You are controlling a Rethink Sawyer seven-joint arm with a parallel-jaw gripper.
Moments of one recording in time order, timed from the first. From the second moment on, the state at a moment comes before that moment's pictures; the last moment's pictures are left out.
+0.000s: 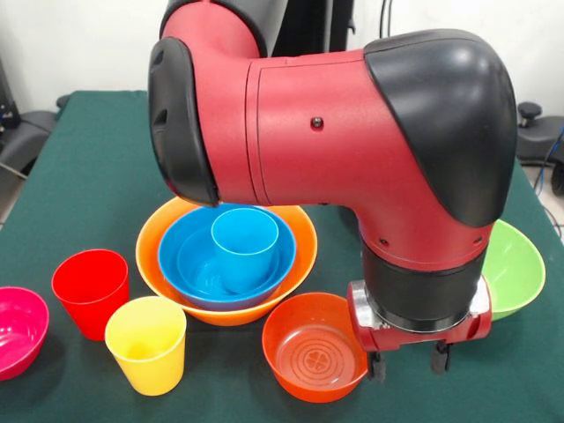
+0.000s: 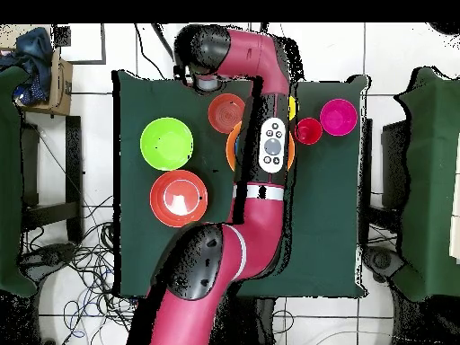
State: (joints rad) arm -0.26 -0.01 0.88 0.21 -0.74 1.49 1.60
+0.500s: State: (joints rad) arm -0.26 -0.02 0.97 0.21 -0.79 1.49 1.60
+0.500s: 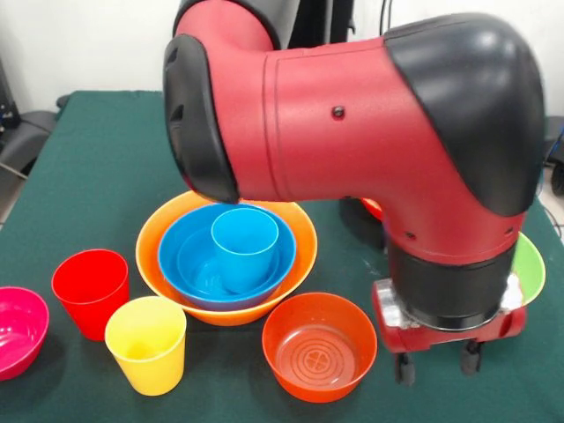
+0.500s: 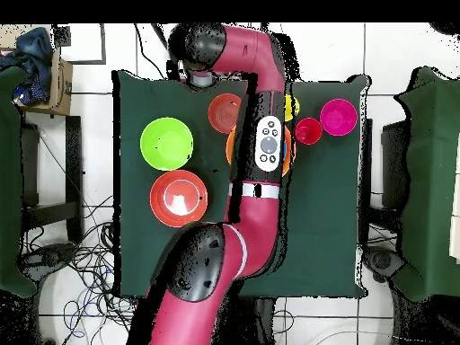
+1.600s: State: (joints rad) arm -0.26 -0.14 1.20 0.22 -0.93 1.60 1.60
